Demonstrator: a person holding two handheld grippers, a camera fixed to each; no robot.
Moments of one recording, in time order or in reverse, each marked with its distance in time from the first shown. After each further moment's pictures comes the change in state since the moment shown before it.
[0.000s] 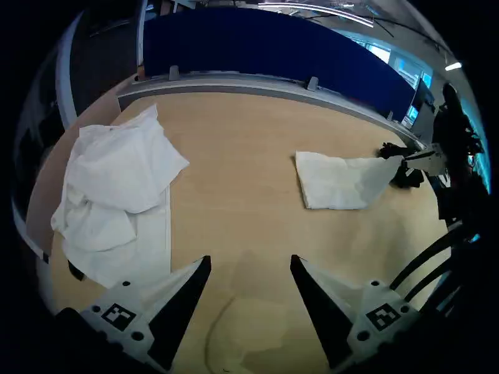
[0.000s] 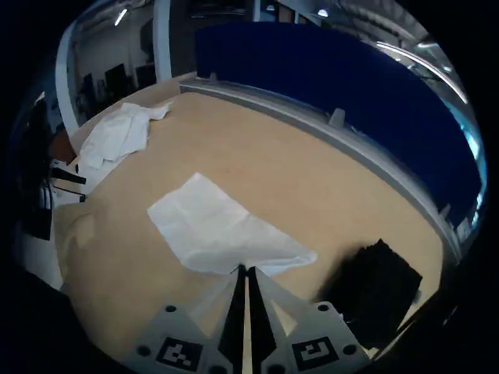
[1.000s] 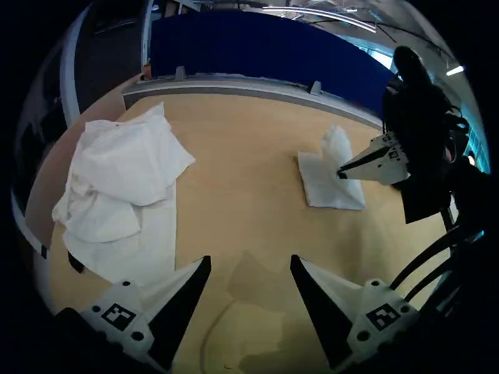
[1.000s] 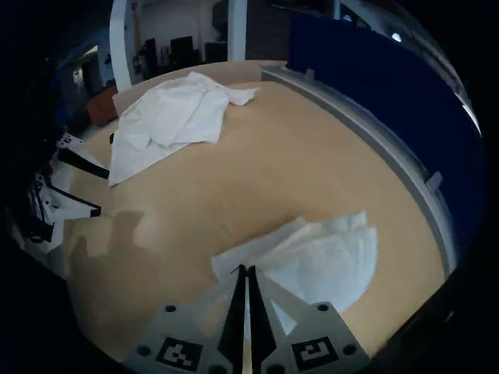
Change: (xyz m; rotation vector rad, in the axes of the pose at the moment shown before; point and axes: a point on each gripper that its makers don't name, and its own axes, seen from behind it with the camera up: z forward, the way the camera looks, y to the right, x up) left arm -0.011 -0.005 -0.006 0.003 0.022 -0.024; right arm 0.056 -0.153 0.111 0.267 -0.051 -0.275
